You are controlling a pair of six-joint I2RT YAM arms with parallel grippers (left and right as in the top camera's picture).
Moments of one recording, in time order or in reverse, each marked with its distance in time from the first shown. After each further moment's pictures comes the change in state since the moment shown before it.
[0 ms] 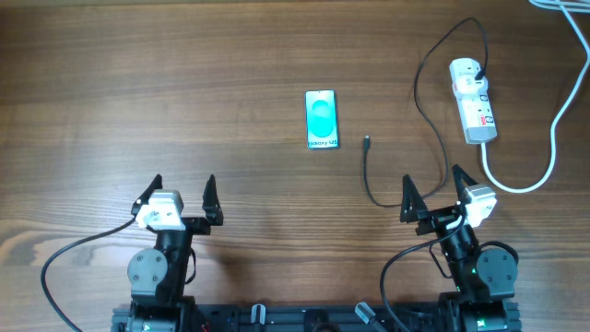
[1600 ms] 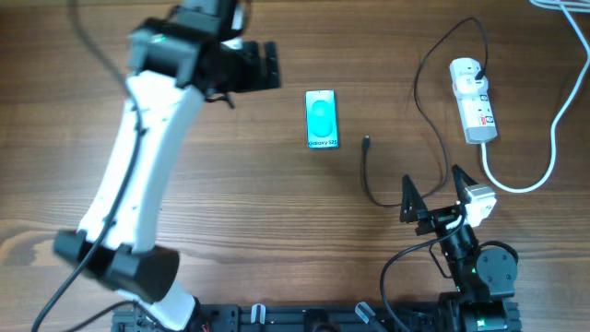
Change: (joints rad) left arm -0.293 1.790 2.012 -1.250 0.049 -0.298; right arm 0.001 0.004 0.000 0.000 0.000 0.000
